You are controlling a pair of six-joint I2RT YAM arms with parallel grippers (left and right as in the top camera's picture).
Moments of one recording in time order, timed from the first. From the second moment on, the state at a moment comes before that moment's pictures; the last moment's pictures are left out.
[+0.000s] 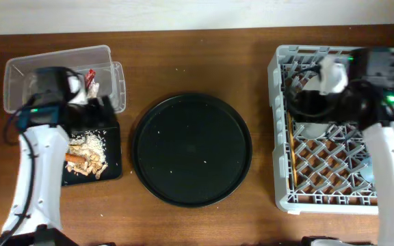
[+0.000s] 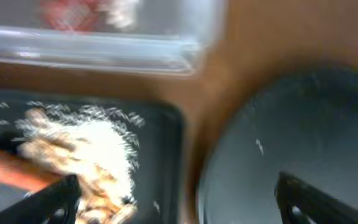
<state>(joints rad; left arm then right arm) 0.15 1.50 1.28 -0.87 0.11 -0.13 -0.06 1.44 1.52 -1.20 -0.31 0.00</state>
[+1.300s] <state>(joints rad) 0.04 0.60 0.90 -0.85 0.17 0.04 0.01 0.38 0.64 -0.60 0.03 0.10</state>
